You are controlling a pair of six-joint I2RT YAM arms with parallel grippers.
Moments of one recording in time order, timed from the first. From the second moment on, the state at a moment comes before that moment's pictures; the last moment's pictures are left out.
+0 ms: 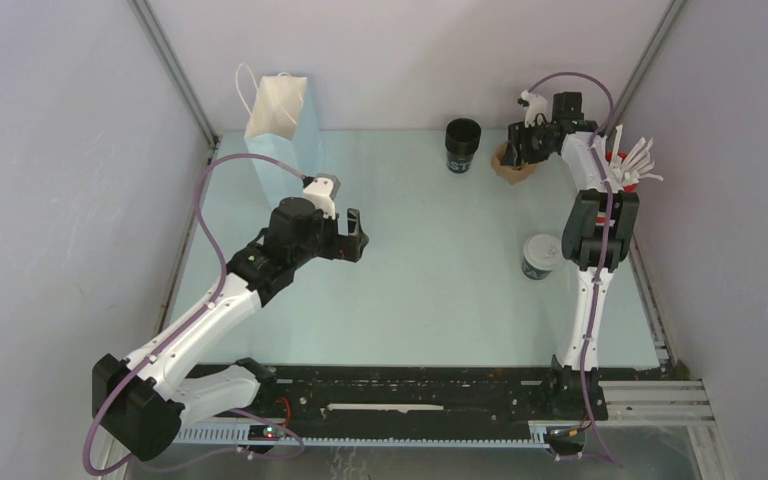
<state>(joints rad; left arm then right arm) -0.55 1.07 0.88 -0.32 -0.04 -0.27 -0.08 2.34 2.17 -0.68 -0.53 -0.26</state>
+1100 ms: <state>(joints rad) -0.55 1.07 0.88 -0.31 -0.04 -0.27 -0.12 2.45 2.28 -0.78 -0.68 -0.26</state>
